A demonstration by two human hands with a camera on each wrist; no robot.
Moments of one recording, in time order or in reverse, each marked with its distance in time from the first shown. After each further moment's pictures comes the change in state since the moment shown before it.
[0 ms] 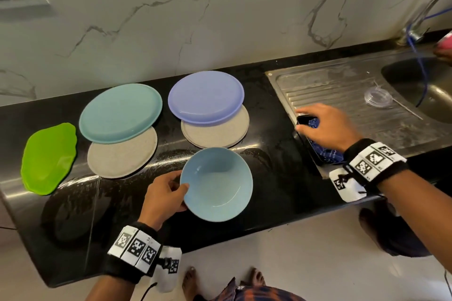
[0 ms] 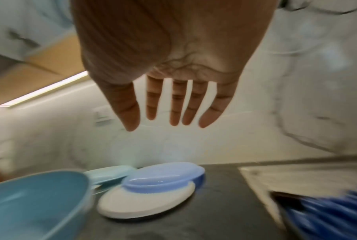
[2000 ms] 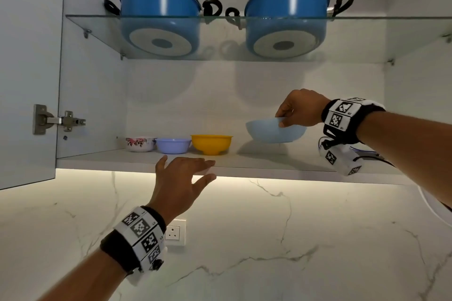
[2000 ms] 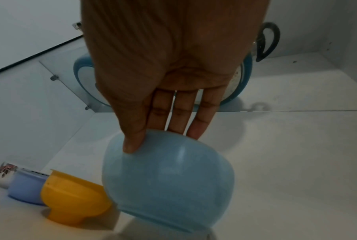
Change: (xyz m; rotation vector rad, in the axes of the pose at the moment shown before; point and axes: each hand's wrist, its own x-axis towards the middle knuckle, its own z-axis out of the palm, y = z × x) left_hand 0.066 0.376 -0.360 0.580 0.928 1.115; right_hand 0.254 -0.478 -0.393 -0.409 0.427 -0.552
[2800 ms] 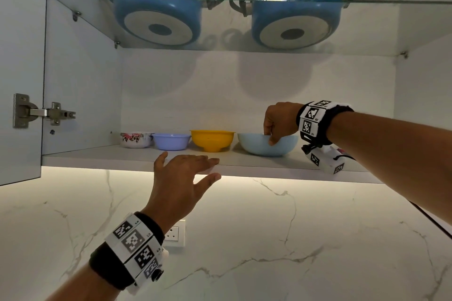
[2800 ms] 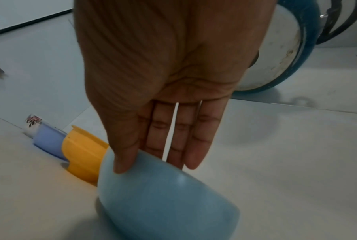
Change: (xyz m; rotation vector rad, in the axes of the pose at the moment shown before) left_hand 0.000 -0.004 0.004 -0.023 0.051 0.053; right_hand 0.054 -0.029 0.053 -0.163 -0.283 -0.013
